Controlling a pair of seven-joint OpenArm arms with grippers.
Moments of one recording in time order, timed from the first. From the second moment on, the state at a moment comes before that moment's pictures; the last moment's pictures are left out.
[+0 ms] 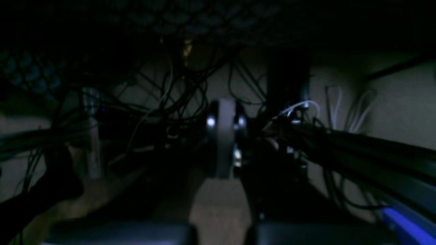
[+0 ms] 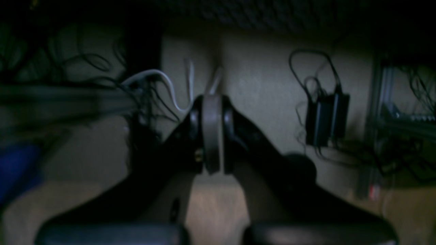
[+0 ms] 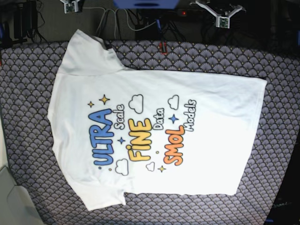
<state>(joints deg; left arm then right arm) 44.3 -6.5 -2.9 86.2 -2.3 -1.2 1.1 -52.4 6.7 4.5 87.5 -0.5 0.3 1.1</state>
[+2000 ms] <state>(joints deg) 44.8 -6.0 -9.9 114.5 -2.3 -1.3 8.5 -30.0 -0.9 28.8 102.0 6.4 30.1 -33.4</state>
